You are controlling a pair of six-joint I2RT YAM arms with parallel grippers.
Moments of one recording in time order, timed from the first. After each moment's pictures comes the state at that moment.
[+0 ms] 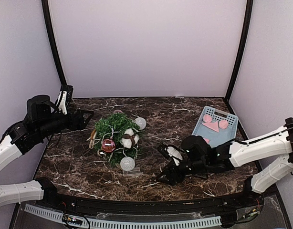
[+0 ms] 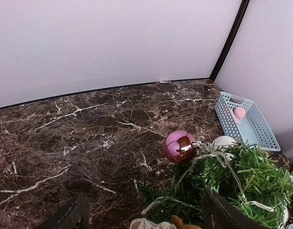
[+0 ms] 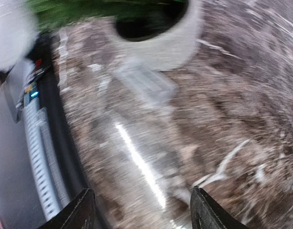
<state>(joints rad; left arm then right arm) -0.53 0.78 0.78 -0.32 0.01 -0.24 1.12 1.41 0.63 0.05 -0.23 0.34</state>
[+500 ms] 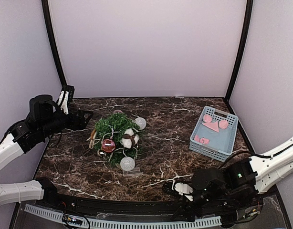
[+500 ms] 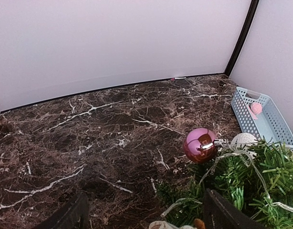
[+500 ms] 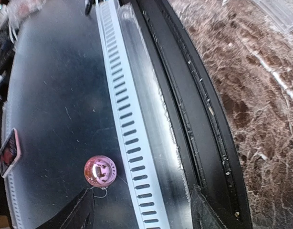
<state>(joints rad) -0.52 0.81 0.78 -0.32 -0.05 -0.18 1.58 1.13 0.57 -0.25 -0.17 0.45</state>
